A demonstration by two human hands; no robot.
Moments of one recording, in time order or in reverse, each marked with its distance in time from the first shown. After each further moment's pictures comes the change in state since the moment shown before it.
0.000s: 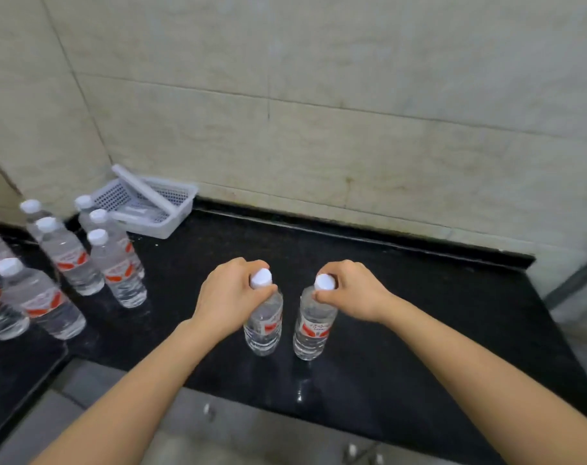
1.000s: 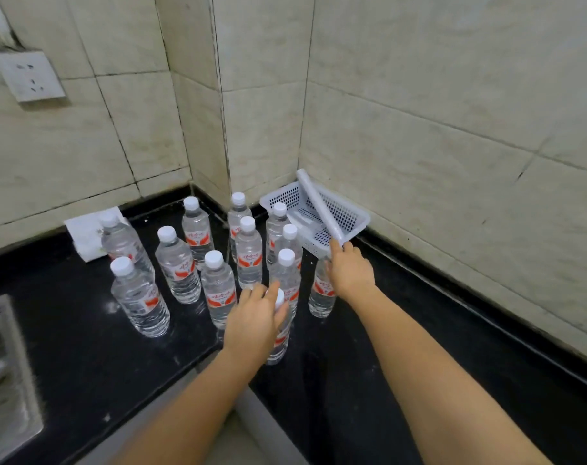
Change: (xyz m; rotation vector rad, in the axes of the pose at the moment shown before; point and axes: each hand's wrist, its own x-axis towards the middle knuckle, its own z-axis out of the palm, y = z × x) left_hand 0.018 -0.241 -0.076 0.320 0.163 -0.506; right_hand 0.279 -0.233 0.193 -0.484 0.011 -0.325
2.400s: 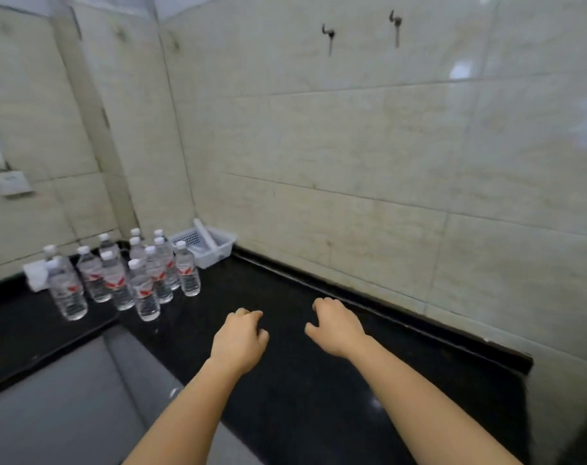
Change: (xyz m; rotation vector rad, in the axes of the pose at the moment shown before) left_hand -0.371 0.436 0.021 -0.037 -0.017 0.068; right_hand -0.512 0.386 -0.149 0.181 0.037 -0.034
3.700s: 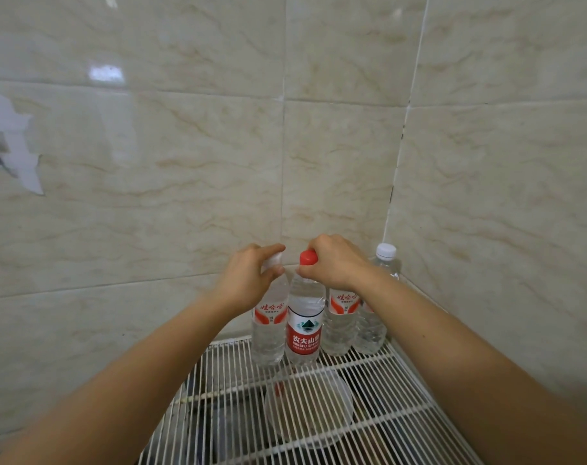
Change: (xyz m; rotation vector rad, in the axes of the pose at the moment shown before) left_hand -0.040 0.787 0.161 -0.427 -0.220 1.031; right_hand -0.302 0.594 -0.372 -0.172 0.356 0.763
